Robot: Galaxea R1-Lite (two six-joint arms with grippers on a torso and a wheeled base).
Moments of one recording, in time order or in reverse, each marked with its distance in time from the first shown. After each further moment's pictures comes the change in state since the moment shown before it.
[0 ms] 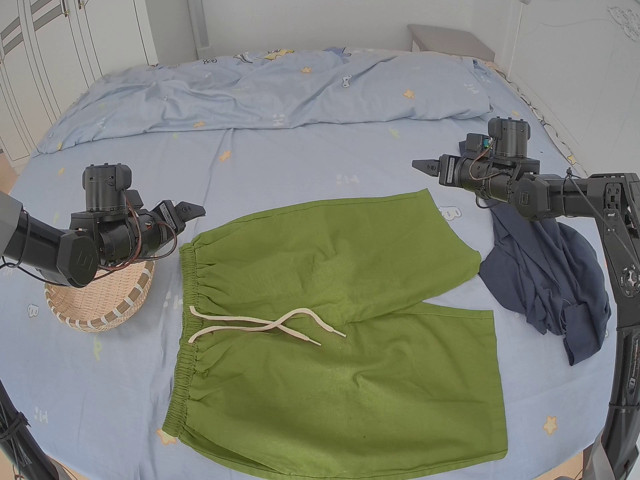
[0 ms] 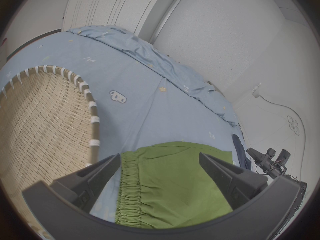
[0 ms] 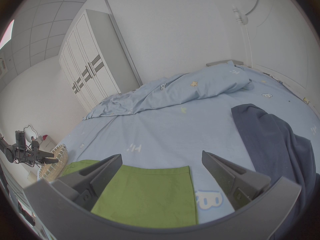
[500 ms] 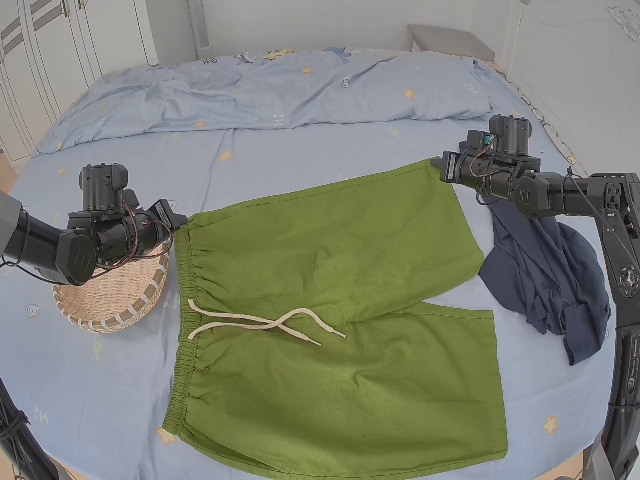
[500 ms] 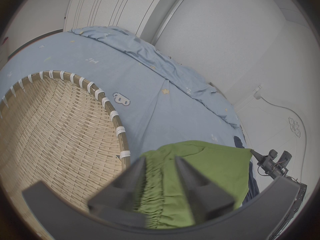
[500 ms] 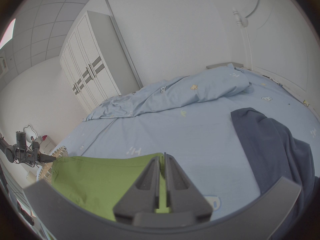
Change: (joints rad) left arm 0.024 0.007 -0.008 -0.001 -0.003 0.000; right arm -0.003 0.007 -0.026 -0.003 0.000 -0.003
